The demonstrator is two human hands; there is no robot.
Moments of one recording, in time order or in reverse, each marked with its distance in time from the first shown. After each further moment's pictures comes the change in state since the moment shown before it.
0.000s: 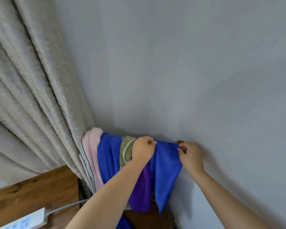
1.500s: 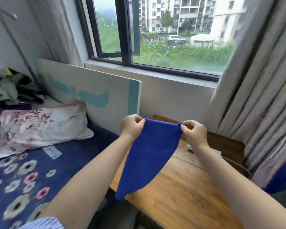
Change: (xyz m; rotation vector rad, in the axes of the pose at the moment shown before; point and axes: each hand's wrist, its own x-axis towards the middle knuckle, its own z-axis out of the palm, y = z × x) left_hand -0.528 -0.244 -0.429 0.141 1.007 -0.453; right_hand -0.477 -0.383 0.112 0.551 -0.722 -0.575
